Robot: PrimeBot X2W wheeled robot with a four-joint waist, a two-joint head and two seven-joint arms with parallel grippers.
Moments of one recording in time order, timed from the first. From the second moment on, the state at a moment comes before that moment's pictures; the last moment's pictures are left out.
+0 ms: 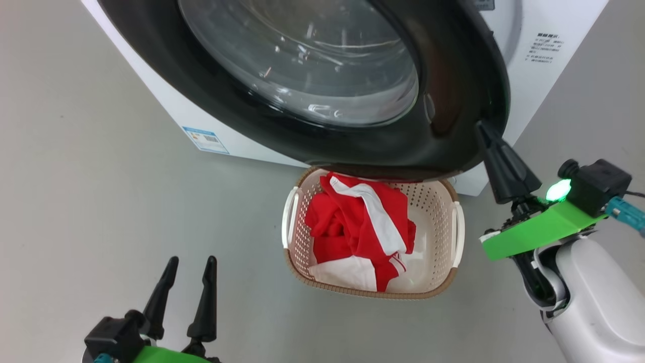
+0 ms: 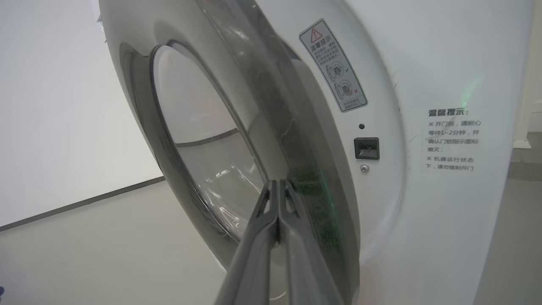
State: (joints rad) left arm -0.07 0.04 -0.07 0.19 -0.35 -0.11 -0.25; right arm -0.41 -0.21 0.24 0.26 0.54 0.13 -0.26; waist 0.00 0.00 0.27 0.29
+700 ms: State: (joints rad) left arm -0.15 0.04 -0.11 0.19 -0.37 -0.11 -0.25; right arm -0.55 -0.27 0.13 0.22 0.54 0.13 -0.26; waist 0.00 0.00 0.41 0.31
